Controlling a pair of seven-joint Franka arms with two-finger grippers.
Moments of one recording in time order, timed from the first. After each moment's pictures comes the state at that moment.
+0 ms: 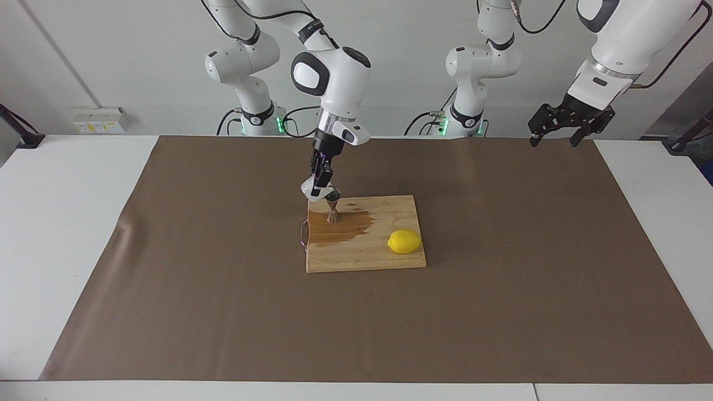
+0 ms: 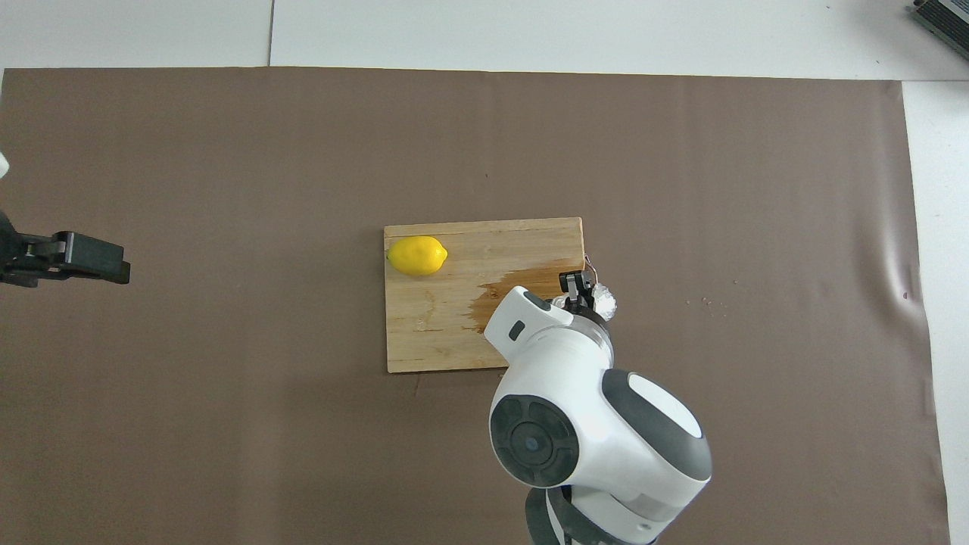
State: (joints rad) left arm 0.00 -0.08 -0.07 -1.63 -0.04 1.51 -0.04; right arm 0.62 -0.01 0.03 -2.10 -0.59 2.12 -0.77
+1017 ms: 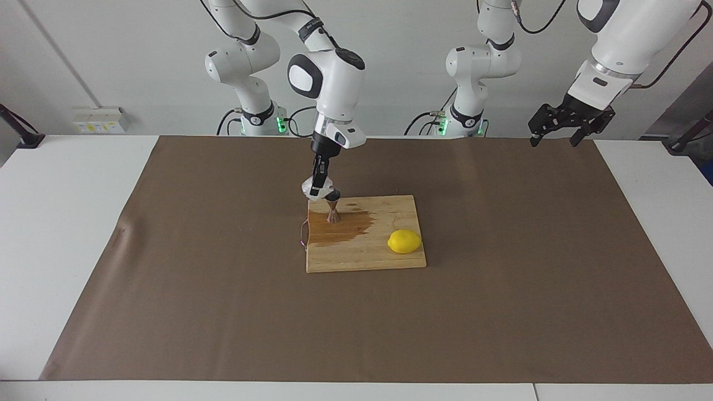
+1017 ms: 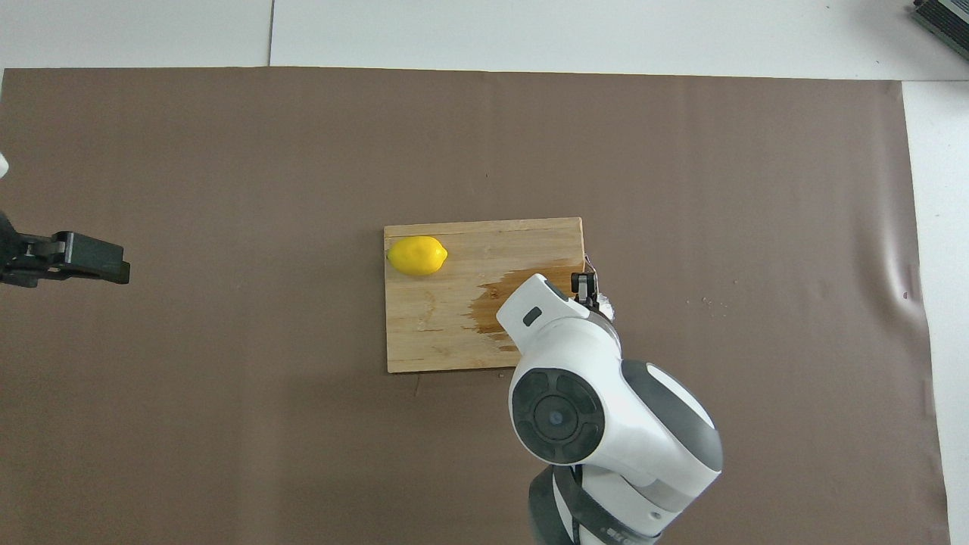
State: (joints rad) left arm 0.00 -0.08 -0.07 -1.63 -0.04 1.51 -0.04; right arm 0.60 -0.01 0.01 -2.10 -0.46 2.12 -0.69
